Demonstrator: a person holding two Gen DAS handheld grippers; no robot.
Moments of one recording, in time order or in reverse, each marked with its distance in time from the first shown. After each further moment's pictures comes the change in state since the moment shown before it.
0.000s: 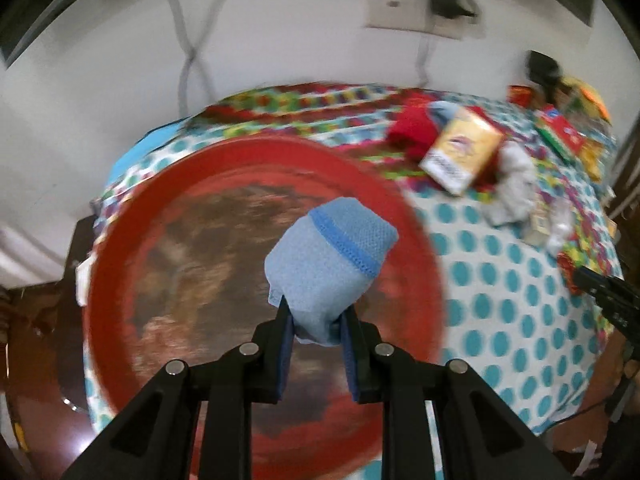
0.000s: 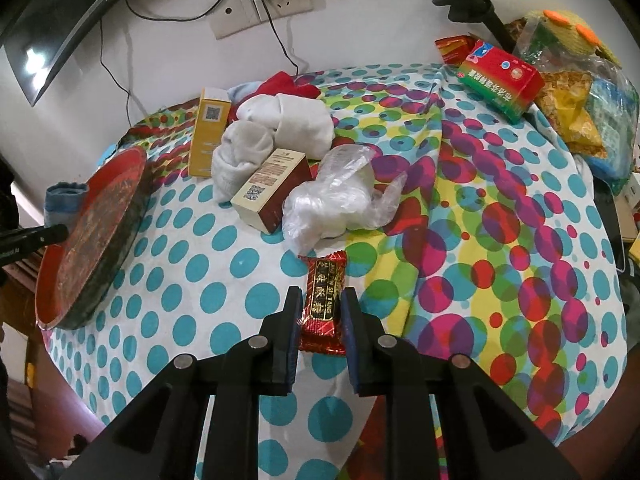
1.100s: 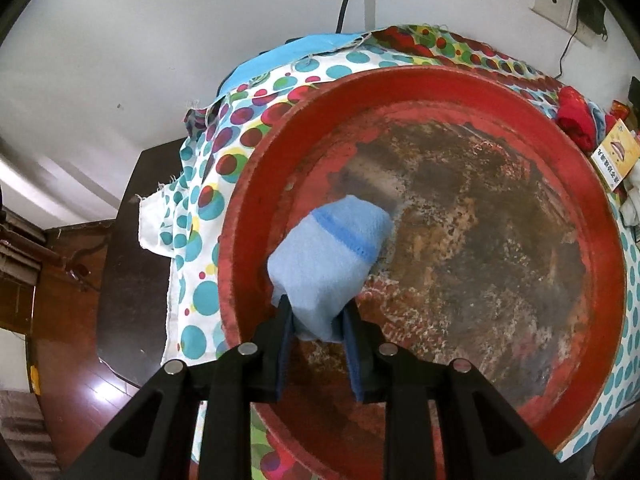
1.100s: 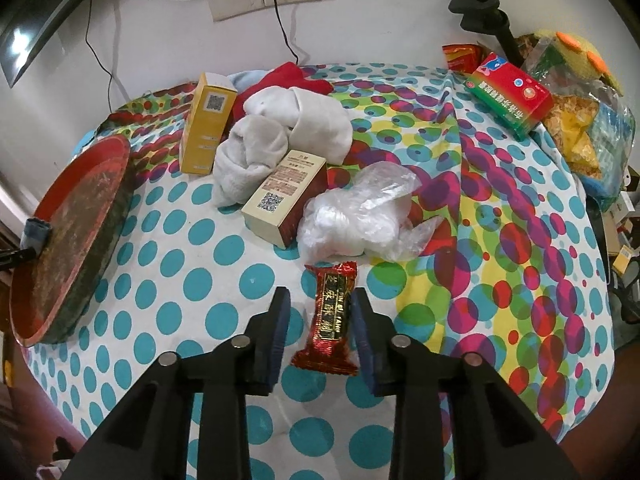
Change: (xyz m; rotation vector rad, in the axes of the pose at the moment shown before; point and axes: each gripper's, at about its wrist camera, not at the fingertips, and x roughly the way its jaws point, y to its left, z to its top) left arm 0.044 0.153 -0.034 -0.138 0.138 0.148; right arm 0.018 0.035 0.016 -0.030 0.036 -0.119
